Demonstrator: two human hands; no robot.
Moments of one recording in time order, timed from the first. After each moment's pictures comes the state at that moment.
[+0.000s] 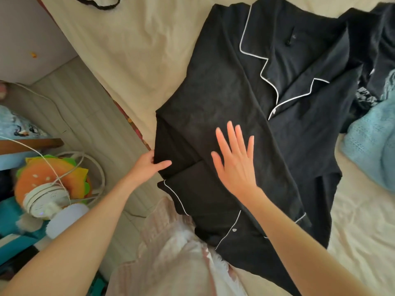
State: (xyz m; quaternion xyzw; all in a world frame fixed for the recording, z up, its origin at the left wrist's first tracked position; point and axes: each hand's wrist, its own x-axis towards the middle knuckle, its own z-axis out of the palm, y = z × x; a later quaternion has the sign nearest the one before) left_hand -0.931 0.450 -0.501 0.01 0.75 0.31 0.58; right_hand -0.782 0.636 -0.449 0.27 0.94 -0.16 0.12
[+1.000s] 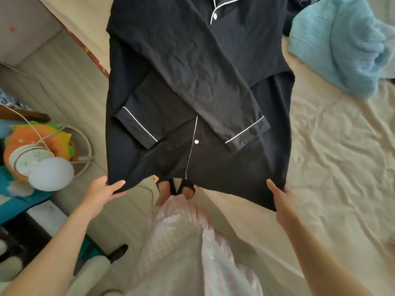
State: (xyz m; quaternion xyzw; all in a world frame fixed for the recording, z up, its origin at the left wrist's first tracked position) left_hand -0.702 0.288 -0.439 -0.16 0.79 0.32 0.49; right_hand -0.375 0.581 -0.438 0.79 0.35 -0.51 -0.01
